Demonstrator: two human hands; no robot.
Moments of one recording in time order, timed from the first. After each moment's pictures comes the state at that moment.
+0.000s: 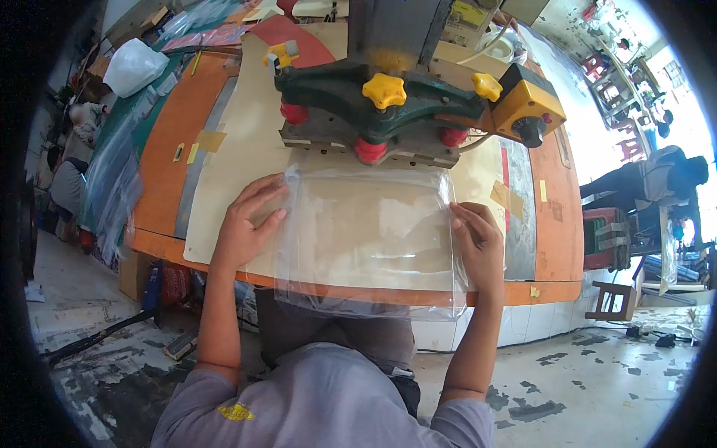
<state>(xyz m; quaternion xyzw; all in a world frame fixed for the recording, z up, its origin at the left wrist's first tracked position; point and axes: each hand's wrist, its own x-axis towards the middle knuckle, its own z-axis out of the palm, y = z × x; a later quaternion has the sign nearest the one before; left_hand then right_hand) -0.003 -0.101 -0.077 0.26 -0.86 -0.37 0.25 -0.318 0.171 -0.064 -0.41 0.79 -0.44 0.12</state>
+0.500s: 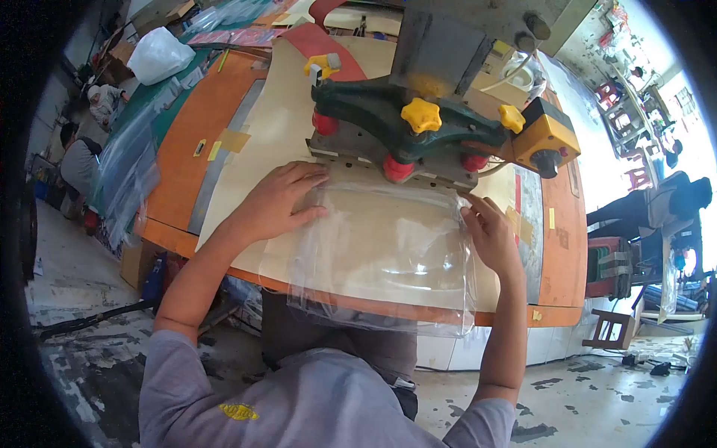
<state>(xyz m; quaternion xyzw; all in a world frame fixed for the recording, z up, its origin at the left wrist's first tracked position) -0.034 -0.142 -0.063 0.14 -0.96 -0.18 0.16 -0.365 0.126 -0.055 -0.48 0.79 -0.34 0.18</state>
